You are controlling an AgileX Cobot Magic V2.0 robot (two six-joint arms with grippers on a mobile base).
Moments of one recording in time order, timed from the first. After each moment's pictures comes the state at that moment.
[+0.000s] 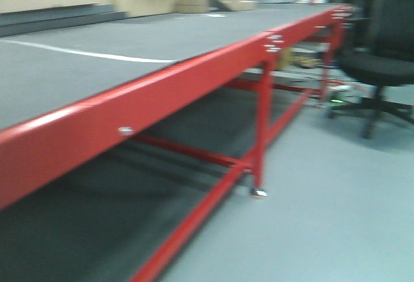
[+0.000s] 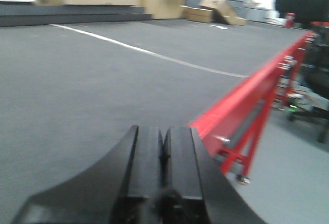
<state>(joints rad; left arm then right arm) -0.04 -0.02 0.03 0.01 0.01 -0.09 0.49 0.48 -0.76 -0.26 0.33 0.29</state>
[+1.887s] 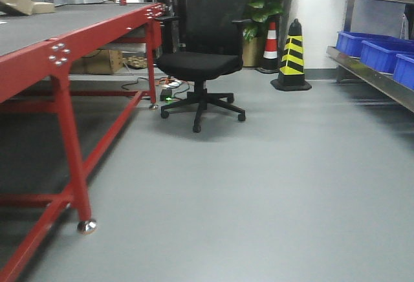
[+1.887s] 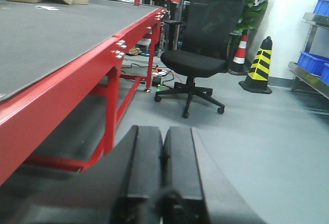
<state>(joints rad) -0.04 -0.02 0.03 0.01 0.01 -0.09 0.49 0.48 -0.76 -0.26 0.33 0.29</state>
